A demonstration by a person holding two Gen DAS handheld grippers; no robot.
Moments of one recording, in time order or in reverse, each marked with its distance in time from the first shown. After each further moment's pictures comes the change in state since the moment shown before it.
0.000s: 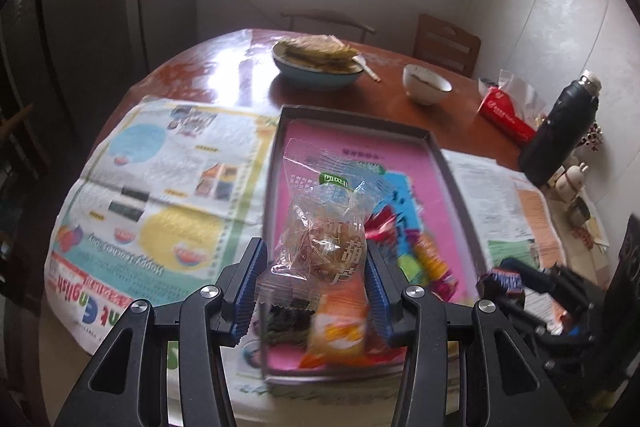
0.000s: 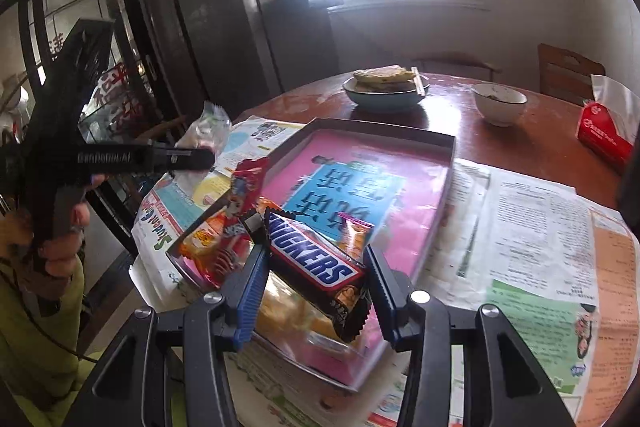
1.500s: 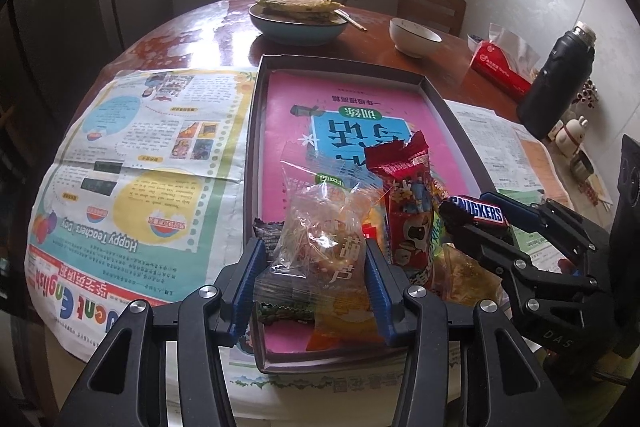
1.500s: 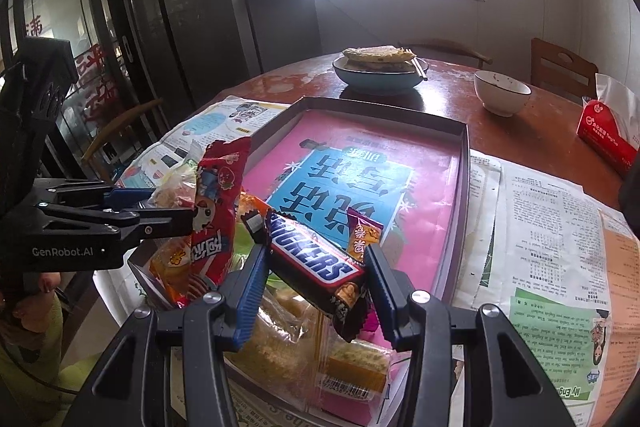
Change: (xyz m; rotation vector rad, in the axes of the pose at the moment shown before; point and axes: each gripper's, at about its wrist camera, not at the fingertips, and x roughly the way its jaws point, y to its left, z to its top) left arm 0.034 -0.002 -0.026 0.085 0.091 -0.035; right arm 0.047 0.010 0.002 -0.002 0.055 -0.100
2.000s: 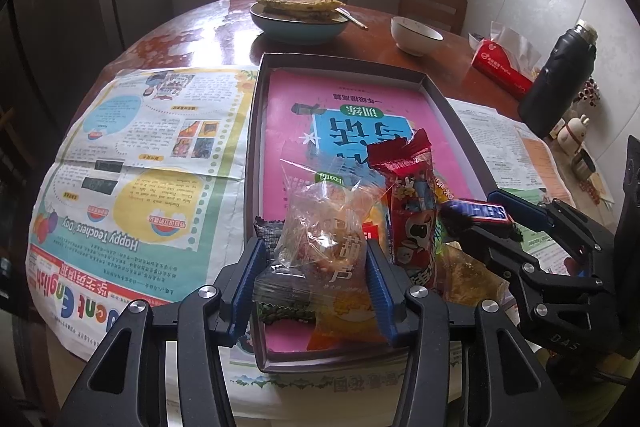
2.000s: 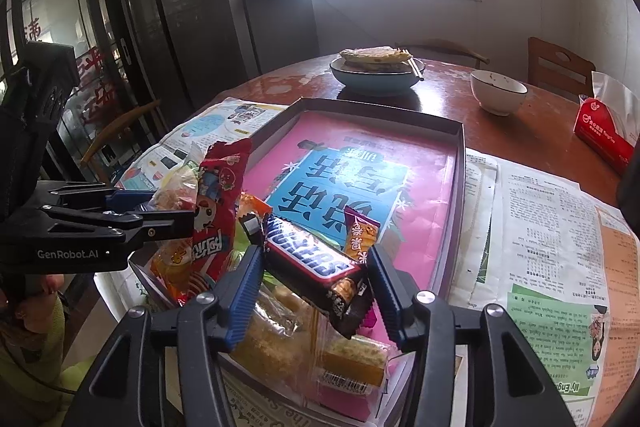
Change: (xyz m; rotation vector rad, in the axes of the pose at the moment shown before) left arm 0.001 0.001 0.000 -0.001 0.005 0.004; right arm -0.004 -0.002 -0.001 0.008 -0.003 -0.005
